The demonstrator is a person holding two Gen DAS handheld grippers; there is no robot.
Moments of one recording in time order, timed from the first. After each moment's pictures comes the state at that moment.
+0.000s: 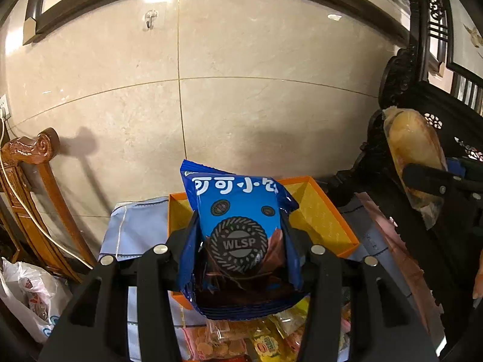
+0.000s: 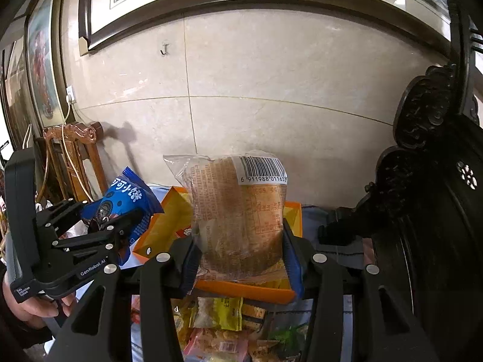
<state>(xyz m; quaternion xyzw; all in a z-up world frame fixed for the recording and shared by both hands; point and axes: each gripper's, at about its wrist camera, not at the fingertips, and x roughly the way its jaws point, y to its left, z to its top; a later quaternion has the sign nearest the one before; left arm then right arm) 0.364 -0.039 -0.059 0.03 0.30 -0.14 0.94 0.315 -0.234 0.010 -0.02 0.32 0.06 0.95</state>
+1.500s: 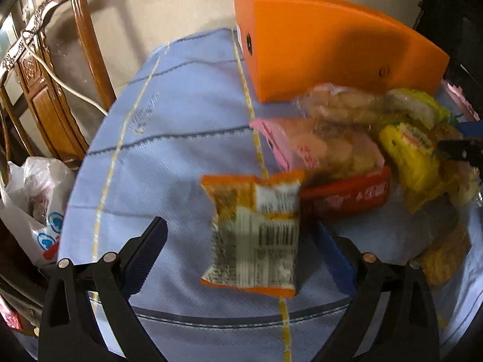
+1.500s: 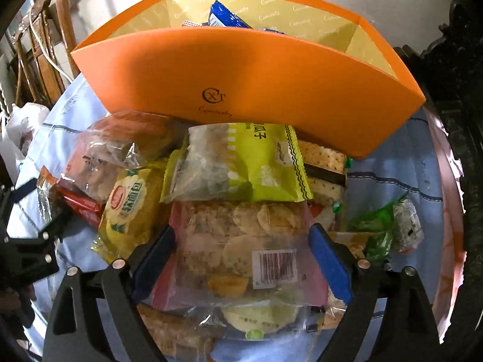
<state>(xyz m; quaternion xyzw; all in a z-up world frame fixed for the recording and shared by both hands) 0.288 0.068 -0.325 0.08 0.47 -0.04 0.88 0.311 -0.175 -0.256 -0.05 0.55 0.04 0.83</state>
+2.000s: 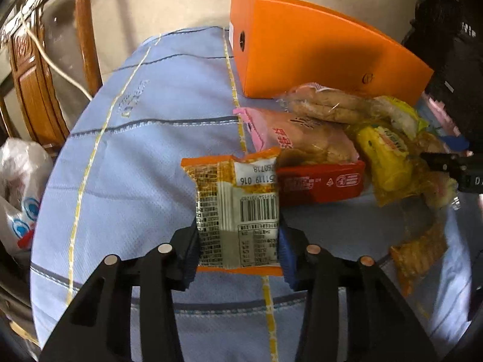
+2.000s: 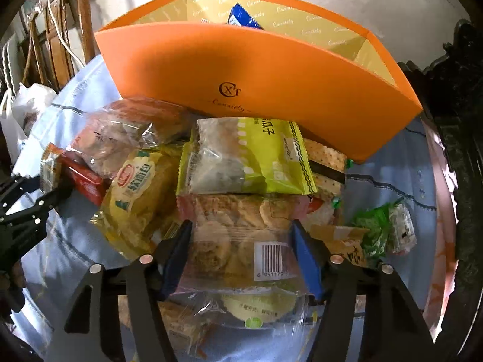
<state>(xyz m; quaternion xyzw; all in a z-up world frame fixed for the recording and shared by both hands) 0.265 0.086 -0.315 0.00 0.47 -0.09 0.88 0.284 -0.165 -0.252 -0.08 0.53 0.05 0.84</state>
